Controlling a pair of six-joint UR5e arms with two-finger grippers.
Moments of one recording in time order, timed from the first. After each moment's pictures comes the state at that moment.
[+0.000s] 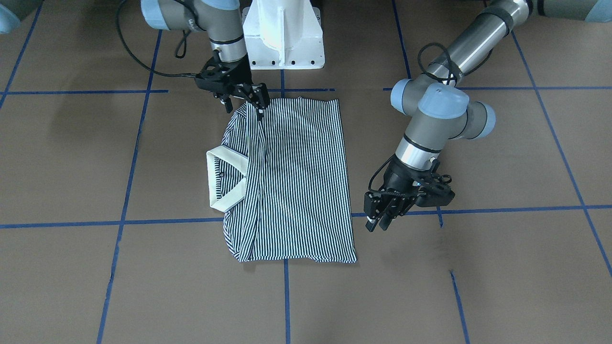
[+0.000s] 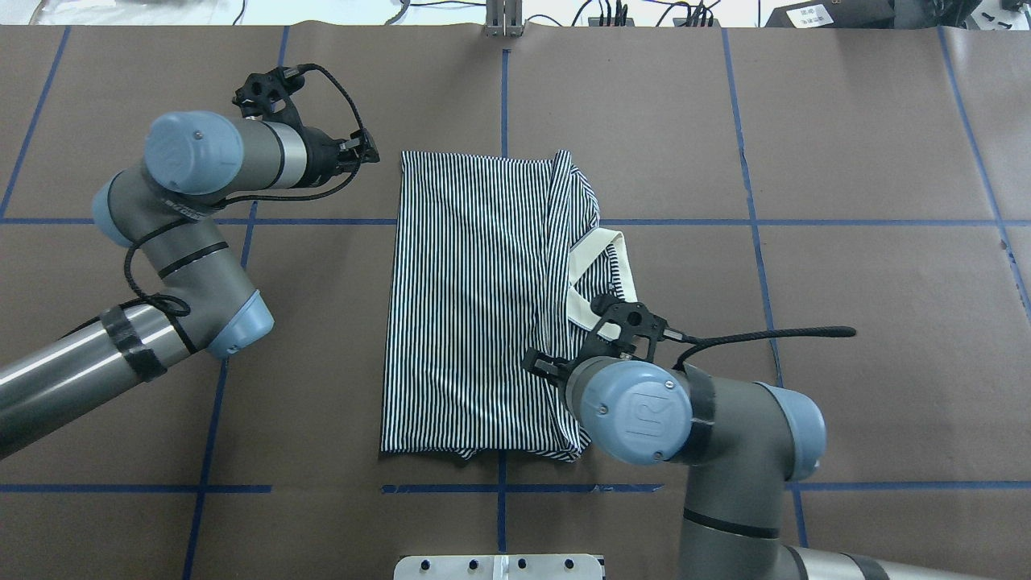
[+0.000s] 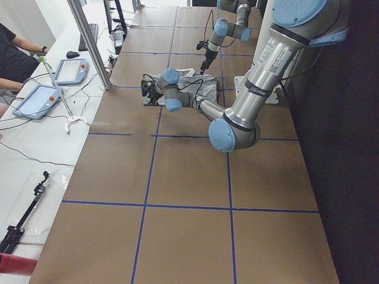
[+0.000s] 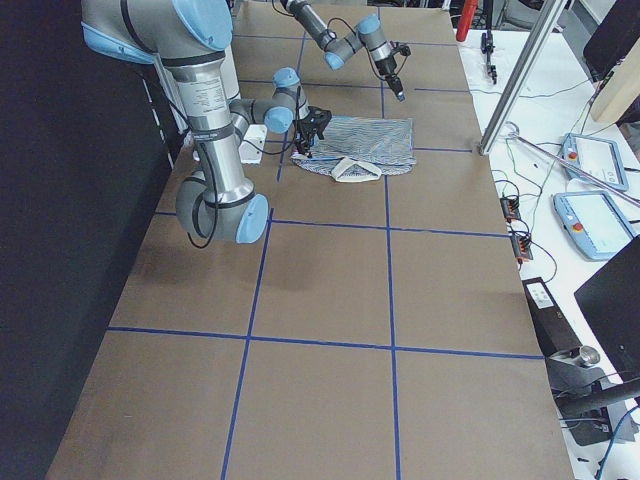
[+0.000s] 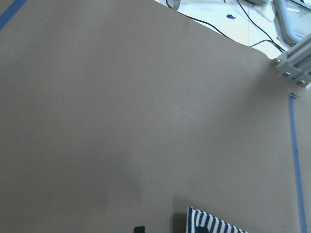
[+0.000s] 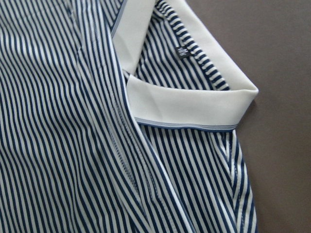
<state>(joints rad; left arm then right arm) -0.75 -2.10 -1.40 -2.43 -1.72 -1.47 0.26 -1.06 1.88 -1.56 1.48 1.74</state>
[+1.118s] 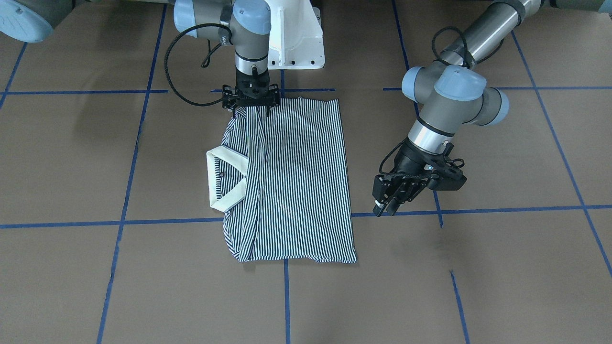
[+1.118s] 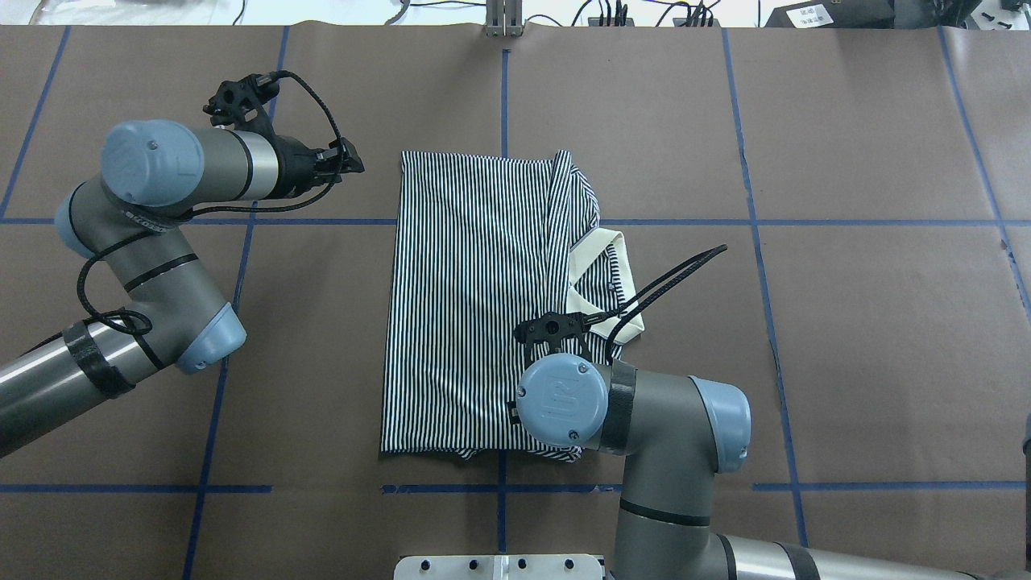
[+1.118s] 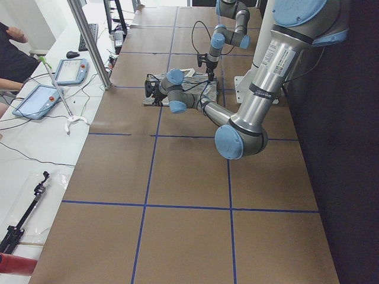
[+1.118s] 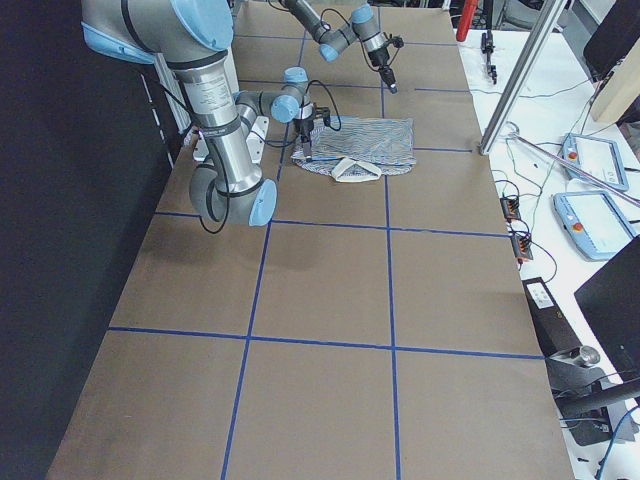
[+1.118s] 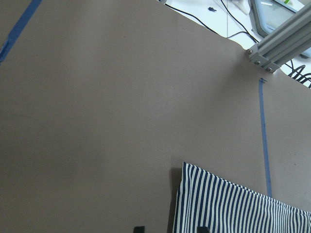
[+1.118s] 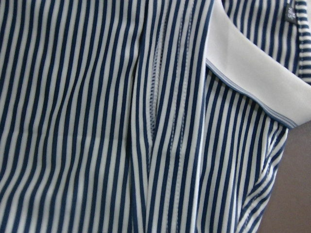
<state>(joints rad) -0.75 -2.05 -1.47 -2.42 -1.74 -1.47 0.26 -0.97 1.76 -1.70 1.59 1.23</state>
